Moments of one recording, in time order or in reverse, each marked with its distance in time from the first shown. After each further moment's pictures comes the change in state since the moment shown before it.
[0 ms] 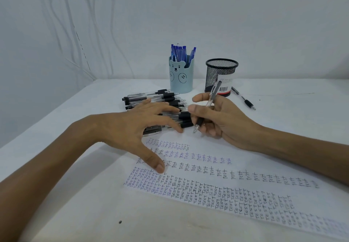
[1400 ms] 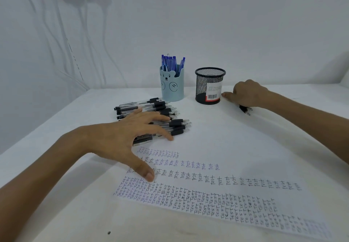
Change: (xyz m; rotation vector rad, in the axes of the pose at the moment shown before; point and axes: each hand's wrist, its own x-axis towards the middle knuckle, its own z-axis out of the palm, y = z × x) left_hand 0.003 -0.011 0.005 0.016 0.026 0.017; right_hand 0.077 -0.012 -0.154 -1.503 0.341 0.248
